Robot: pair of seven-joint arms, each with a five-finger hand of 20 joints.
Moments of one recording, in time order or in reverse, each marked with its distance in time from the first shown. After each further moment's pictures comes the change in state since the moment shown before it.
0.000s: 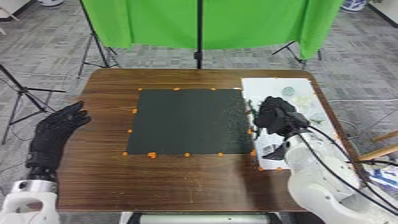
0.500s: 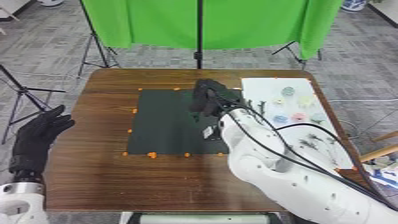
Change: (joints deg) left arm 1.5 3.6 -1.2 3.7 -6.0 3.3 2.7; right arm 28.9 -16.0 -26.0 13.7 2.4 -0.5 -2.3
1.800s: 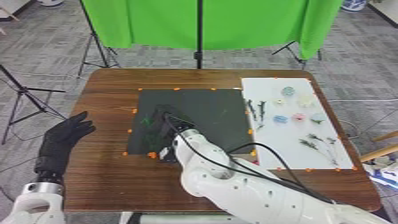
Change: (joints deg) left arm -3.0 0.2 6.4 1.9 1.7 -1.0 -1.4; right arm 0.9 -15.5 -9.9 15.4 7.4 8.4 -1.0
